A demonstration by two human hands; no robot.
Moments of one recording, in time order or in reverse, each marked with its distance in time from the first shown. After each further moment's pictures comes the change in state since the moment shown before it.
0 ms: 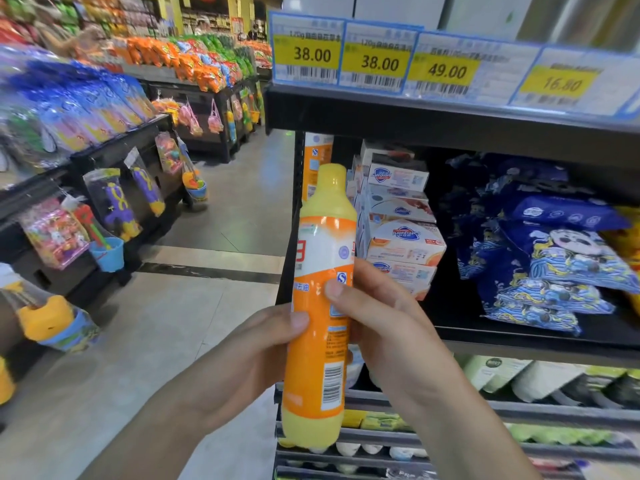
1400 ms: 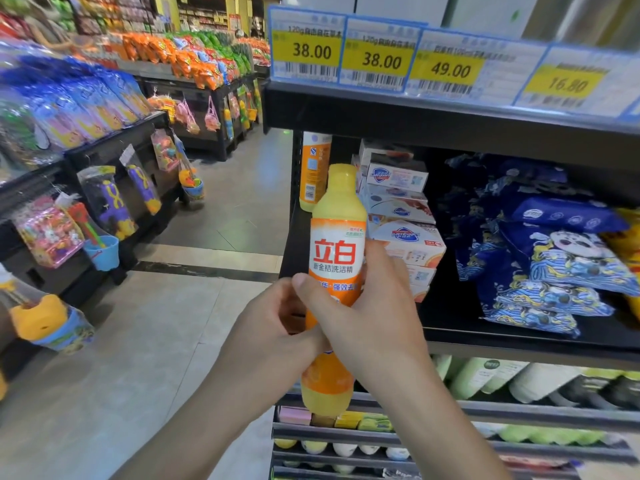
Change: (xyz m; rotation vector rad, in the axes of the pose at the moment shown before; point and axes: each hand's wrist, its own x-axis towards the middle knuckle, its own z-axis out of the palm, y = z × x) left_hand 0.003 0.010 0.032 0.315 0.300 0.183; right_hand 0.011 -0.007 0.026 -0.668 0.393 -0.140
